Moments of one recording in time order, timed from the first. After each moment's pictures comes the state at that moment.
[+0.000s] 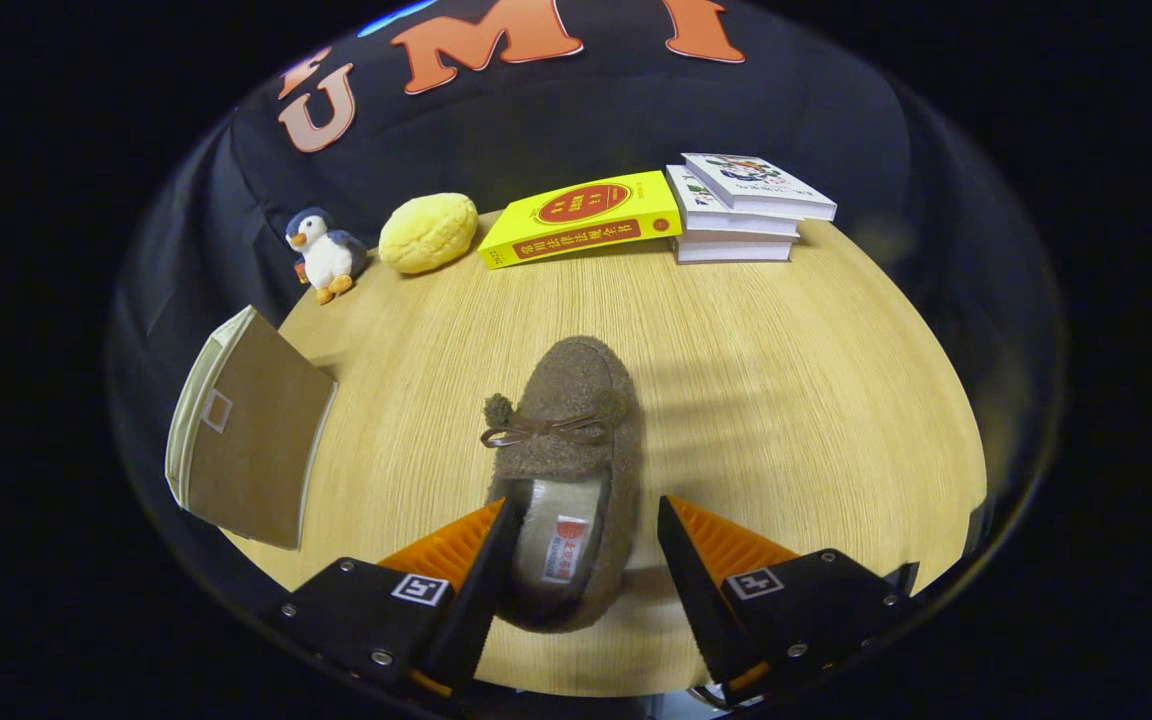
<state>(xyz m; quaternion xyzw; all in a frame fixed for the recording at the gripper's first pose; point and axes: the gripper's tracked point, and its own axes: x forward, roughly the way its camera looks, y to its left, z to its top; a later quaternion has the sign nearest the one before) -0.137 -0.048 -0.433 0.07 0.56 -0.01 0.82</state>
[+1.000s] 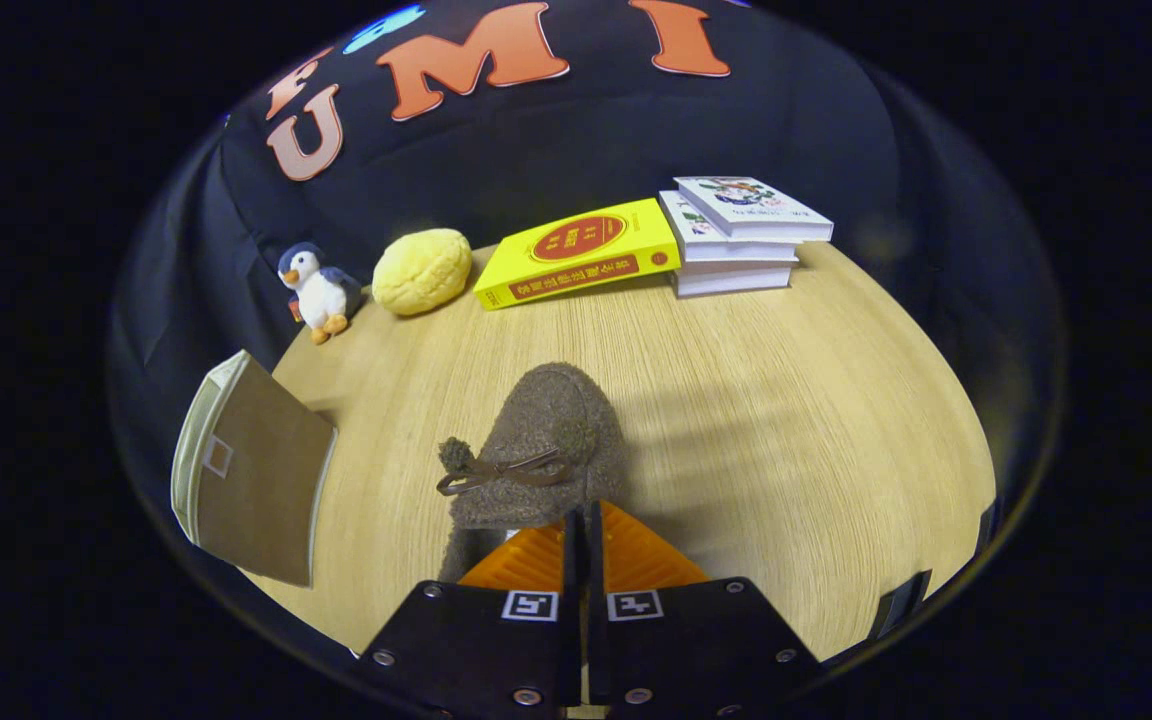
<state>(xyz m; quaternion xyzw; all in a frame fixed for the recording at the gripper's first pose) -0.099 -0.030 -0.404 0.11 0.52 -0.04 0.85</state>
